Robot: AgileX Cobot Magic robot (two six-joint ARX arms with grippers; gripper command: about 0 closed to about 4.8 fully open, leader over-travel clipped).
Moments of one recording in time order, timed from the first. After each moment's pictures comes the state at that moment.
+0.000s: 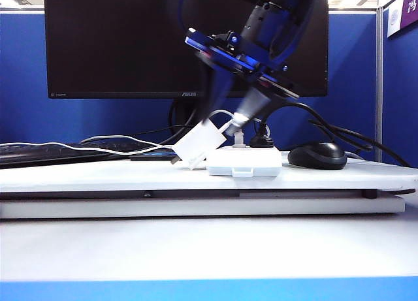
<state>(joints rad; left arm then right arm) -0.49 1.29 1.74 -0.54 0.07 0.18 0.60 1.71 1.39 -0.65 -0.22 0.24</state>
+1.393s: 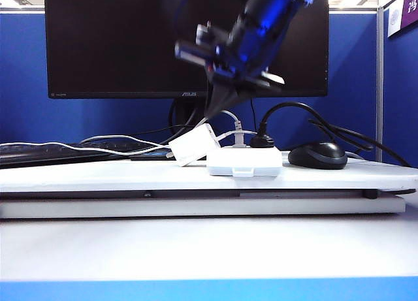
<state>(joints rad) -0.49 1.25 1.74 -0.54 0.07 0.18 0.61 1.77 1.39 -0.33 -0.04 0.23</state>
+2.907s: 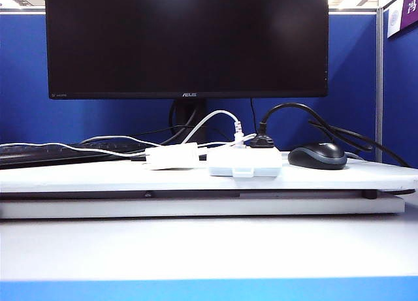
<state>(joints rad) -0.49 0.90 1.73 -0.79 0.07 0.07 0.61 0.94 1.31 -0.33 -0.02 -0.02</state>
